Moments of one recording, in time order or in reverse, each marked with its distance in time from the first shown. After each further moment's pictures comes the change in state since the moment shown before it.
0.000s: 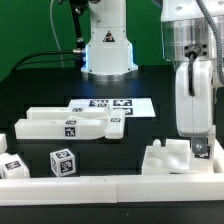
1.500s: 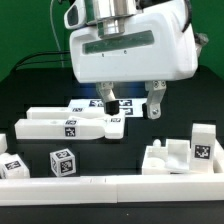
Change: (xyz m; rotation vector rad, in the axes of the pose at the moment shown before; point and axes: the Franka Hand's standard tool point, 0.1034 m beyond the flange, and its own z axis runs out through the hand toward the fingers) arm 0.089 -0.037 -0.053 0.124 0.044 -1.082
